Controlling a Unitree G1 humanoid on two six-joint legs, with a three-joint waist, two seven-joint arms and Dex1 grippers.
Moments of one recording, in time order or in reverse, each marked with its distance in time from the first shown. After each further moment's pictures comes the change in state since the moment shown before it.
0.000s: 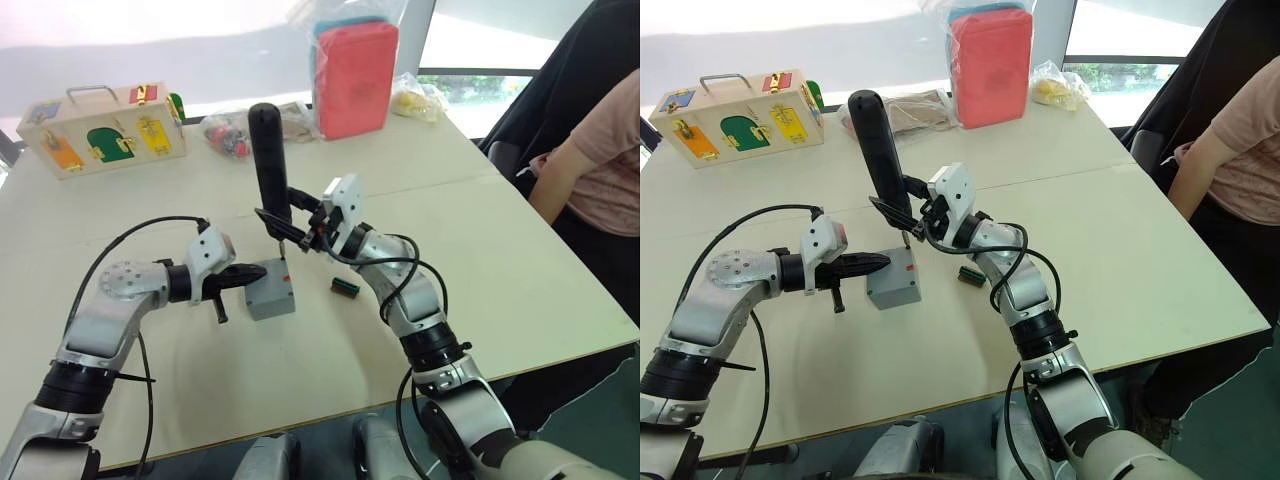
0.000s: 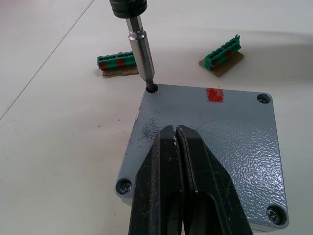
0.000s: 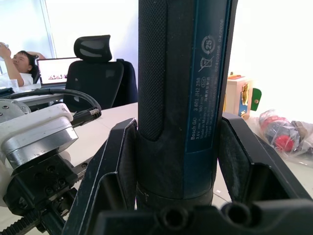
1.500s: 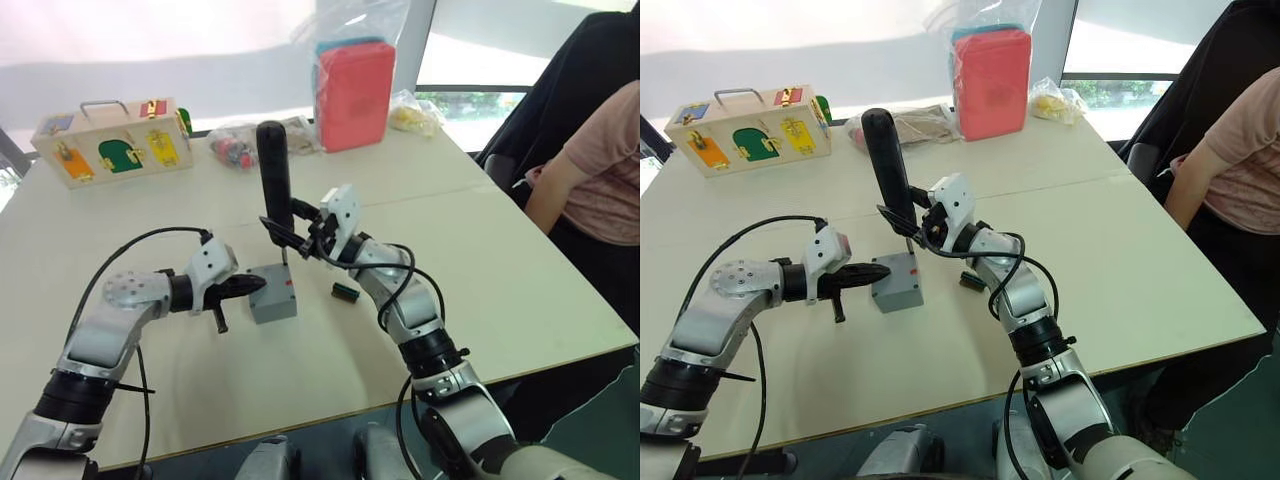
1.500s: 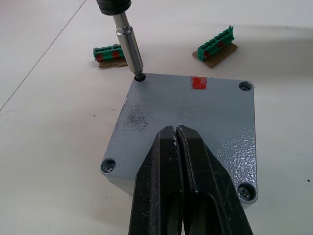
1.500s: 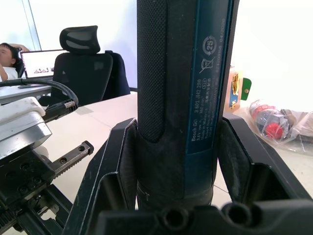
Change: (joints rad) left arm 0.046 -0.001 -0.012 -0.026 0.028 0.017 0.015; right arm 0.048 -0.003 0.024 0.026 -0.047 0.021 -0.071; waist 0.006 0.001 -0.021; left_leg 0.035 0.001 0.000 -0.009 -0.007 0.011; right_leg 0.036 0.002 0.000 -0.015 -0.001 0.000
